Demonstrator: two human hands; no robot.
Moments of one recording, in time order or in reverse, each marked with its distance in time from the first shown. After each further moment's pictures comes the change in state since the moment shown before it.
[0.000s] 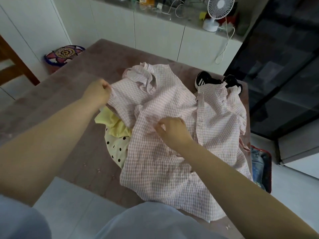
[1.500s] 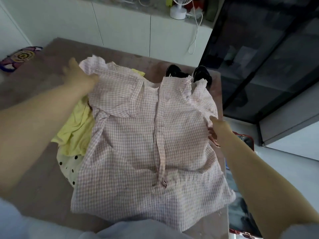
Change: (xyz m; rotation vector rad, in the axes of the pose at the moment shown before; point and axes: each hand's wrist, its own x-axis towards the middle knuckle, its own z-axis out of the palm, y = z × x) left_hand 0.081 0.086 0.070 -0.026 0.024 -0.112; right_hand -0.010 0.237 -0.080 1.002 0.321 1.171
